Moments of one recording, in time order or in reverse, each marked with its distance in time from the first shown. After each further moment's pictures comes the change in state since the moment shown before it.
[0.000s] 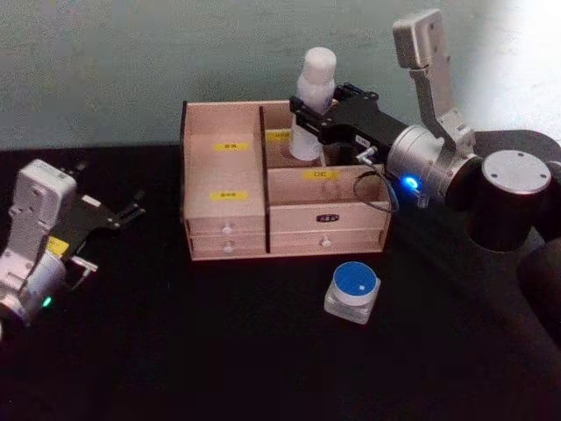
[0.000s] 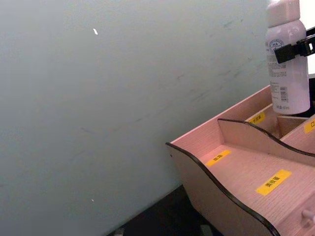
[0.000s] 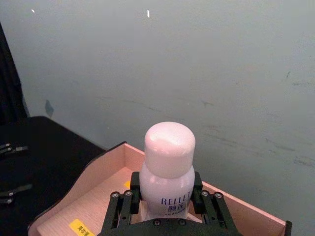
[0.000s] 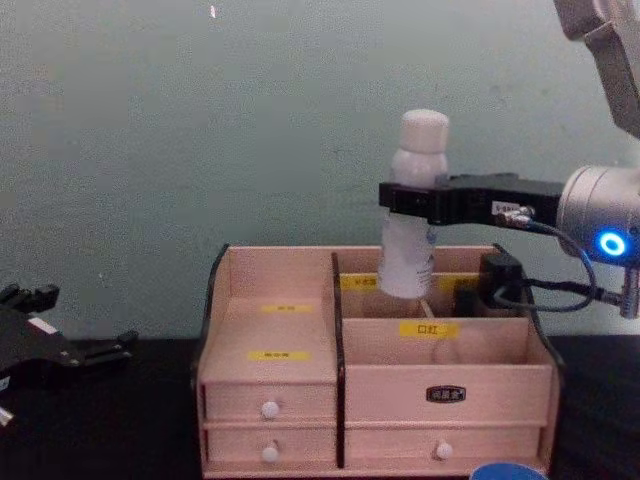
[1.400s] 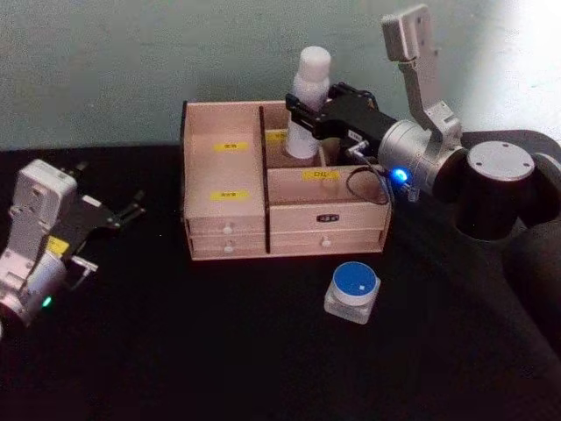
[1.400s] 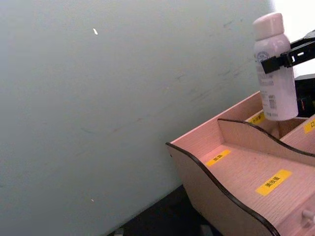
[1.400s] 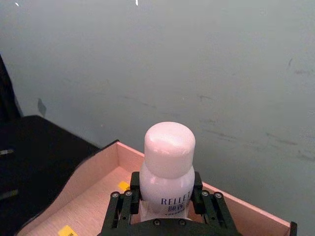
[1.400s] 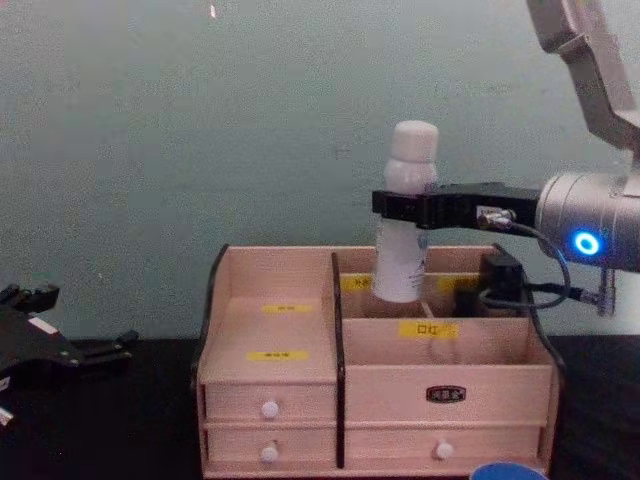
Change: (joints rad) left arm 0.000 0.000 0.000 0.000 0.000 0.000 0.000; right arm 0.055 -0.042 0.000 0.098 -0.005 0.010 -0.004
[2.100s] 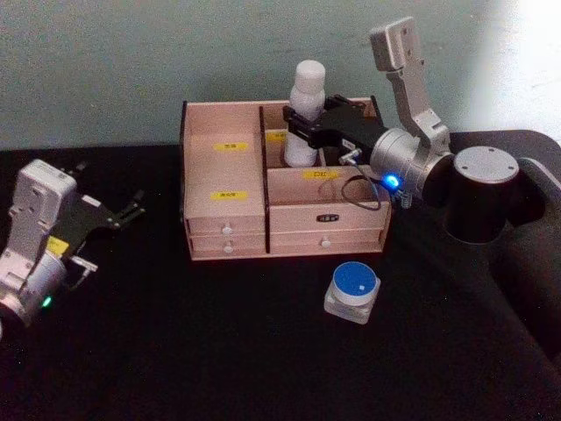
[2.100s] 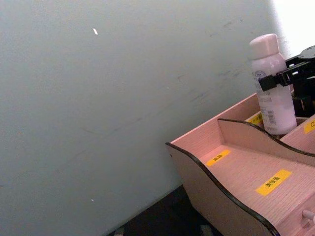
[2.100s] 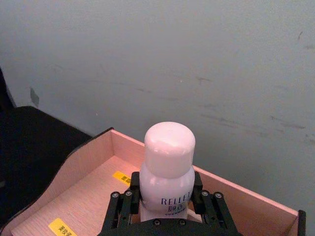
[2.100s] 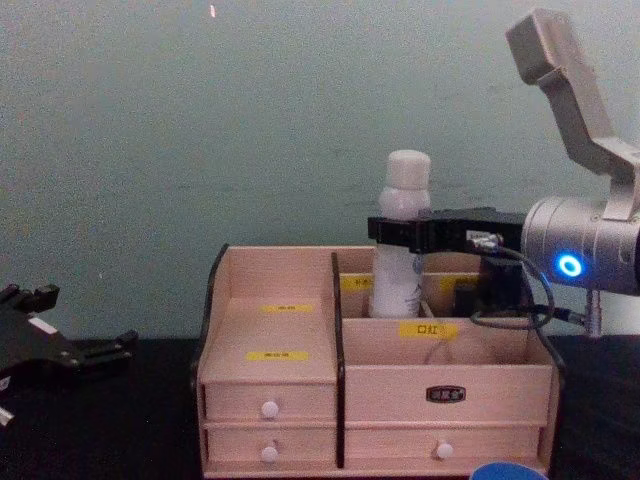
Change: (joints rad) left arm 0.000 0.000 0.000 0.000 0.000 0.000 0.000; right arm 0.027 -0.031 -0.003 0.087 -0.025 -0.005 -0.001
